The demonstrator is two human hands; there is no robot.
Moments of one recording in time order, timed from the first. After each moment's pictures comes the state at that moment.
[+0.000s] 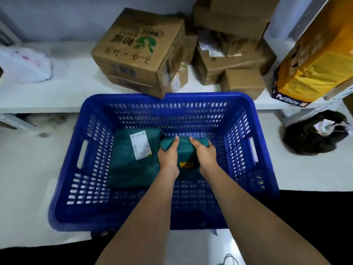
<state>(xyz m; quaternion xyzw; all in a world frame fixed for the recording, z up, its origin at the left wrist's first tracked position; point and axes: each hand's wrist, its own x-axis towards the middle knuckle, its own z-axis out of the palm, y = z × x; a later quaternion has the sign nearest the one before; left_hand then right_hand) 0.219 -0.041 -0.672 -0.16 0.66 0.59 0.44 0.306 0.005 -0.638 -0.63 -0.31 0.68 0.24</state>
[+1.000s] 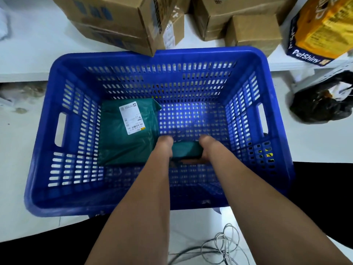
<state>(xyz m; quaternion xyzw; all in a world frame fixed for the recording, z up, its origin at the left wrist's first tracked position) 0.222 -0.054 -0.689 -0.14 0.76 0.31 0.55 0.320 -0.002 -0.691 -0.71 -0.12 0.69 -0.02</state>
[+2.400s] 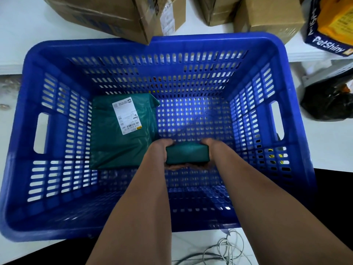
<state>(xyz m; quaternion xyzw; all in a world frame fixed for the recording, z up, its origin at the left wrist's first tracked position) 0.193 -0.047 -0.743 -0.22 0.70 0.15 0.66 0.332 0.028 -0.765 -0.73 -0.14 0.64 -0.20</state>
